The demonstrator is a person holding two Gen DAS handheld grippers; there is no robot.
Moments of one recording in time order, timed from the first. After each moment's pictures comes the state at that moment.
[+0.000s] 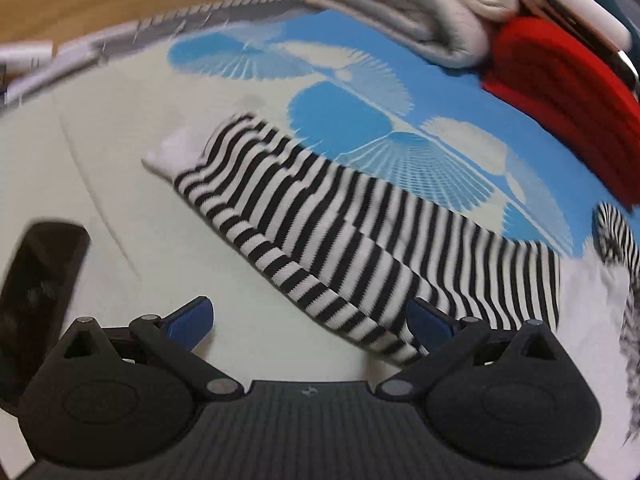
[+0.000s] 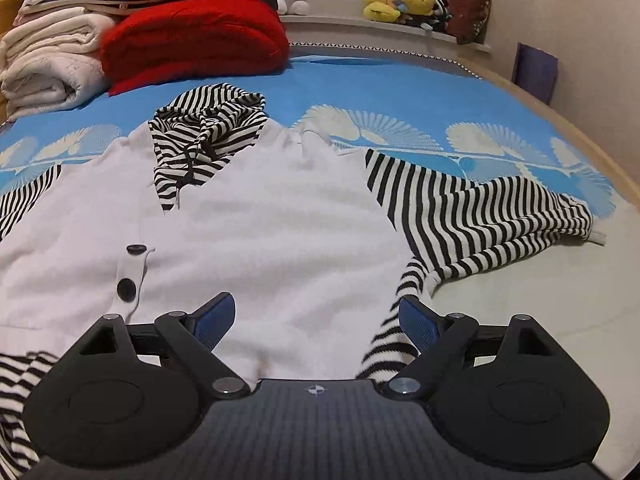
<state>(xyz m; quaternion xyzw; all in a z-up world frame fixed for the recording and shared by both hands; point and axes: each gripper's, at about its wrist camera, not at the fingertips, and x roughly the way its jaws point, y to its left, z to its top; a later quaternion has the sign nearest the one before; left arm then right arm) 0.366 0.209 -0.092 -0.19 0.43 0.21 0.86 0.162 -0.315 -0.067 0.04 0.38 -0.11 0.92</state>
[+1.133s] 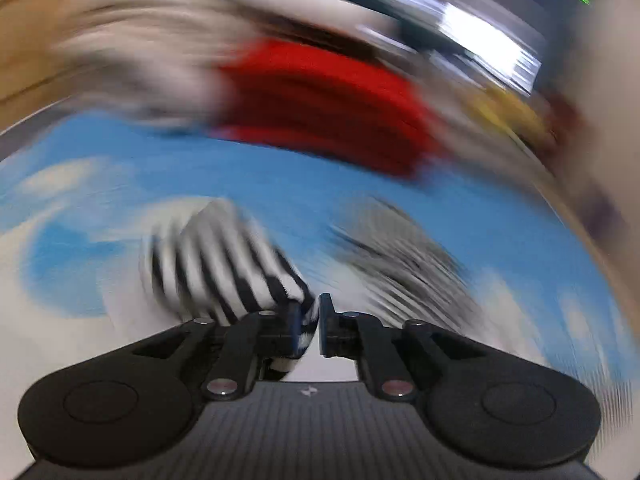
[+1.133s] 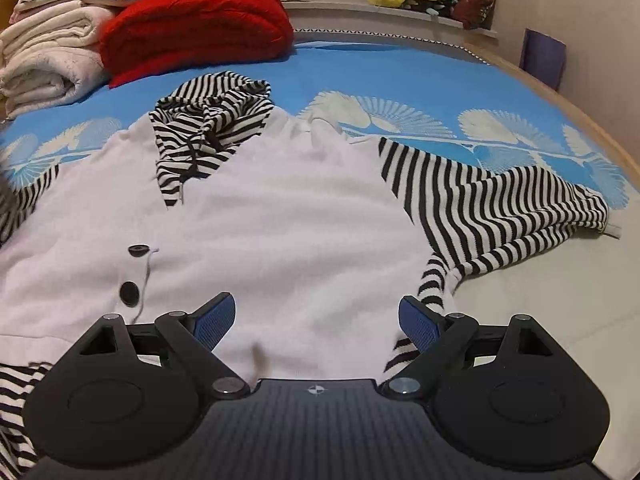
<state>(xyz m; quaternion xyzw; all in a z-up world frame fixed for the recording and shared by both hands) 0.411 -0.035 0.020 -0.04 0.36 -0.12 0.93 0.178 -0.312 -0.074 0.05 0.40 -0.10 0.91</state>
